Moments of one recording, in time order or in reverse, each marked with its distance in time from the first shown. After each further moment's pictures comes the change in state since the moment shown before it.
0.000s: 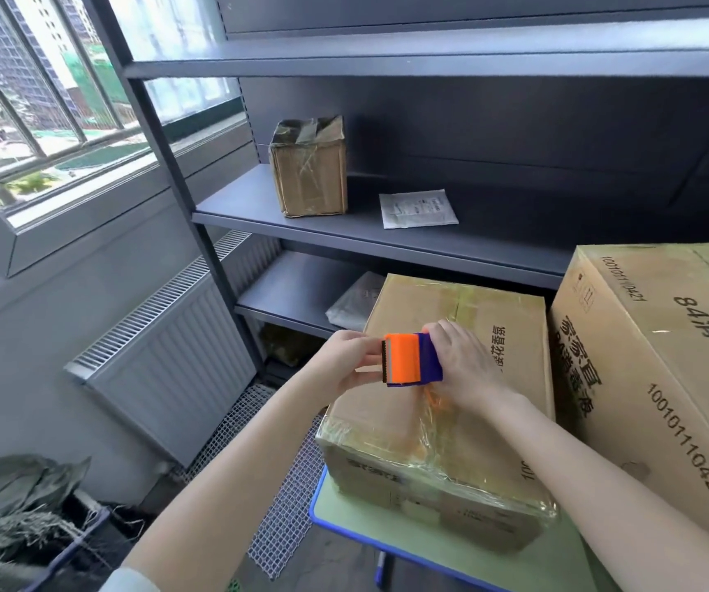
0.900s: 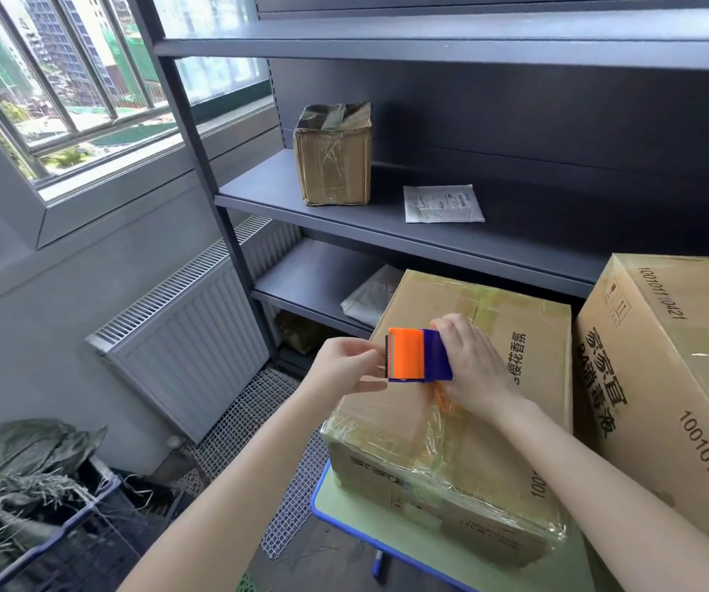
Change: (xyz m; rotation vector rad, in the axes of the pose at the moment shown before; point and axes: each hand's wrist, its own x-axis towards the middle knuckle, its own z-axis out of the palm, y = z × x) left_hand -0.009 -0.023 -0.011 0.101 0.130 0.149; right_hand 0.005 -0.003 0.001 0.061 0.100 -0.085
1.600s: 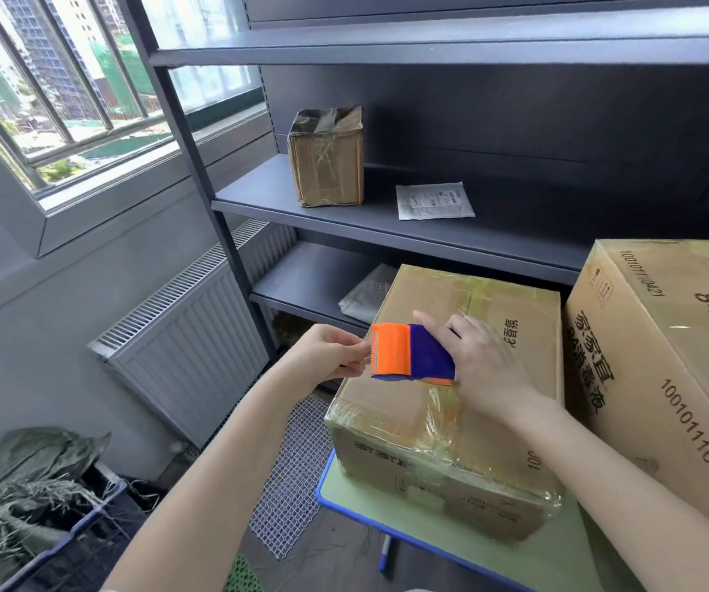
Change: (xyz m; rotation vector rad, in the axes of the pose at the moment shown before) left_hand -0.008 0.008 -0.029 0.120 -0.110 -0.051; right_hand -0.024 -0.022 -0.033 -0.103 -0.019 -0.073
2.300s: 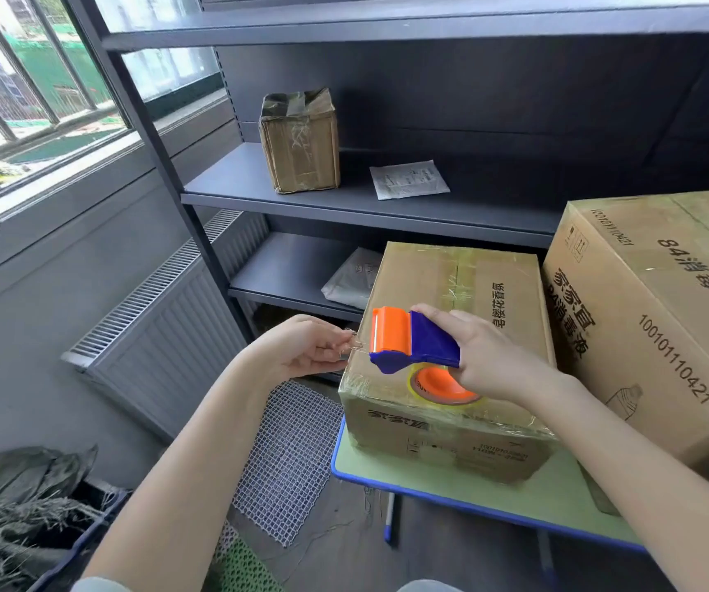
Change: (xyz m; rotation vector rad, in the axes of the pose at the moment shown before) left_hand -0.013 -0.012 -0.047 -0.226 -0.197 -0.200; right_hand -0.022 -0.038 -0.008 0.317 -0.219 0.247
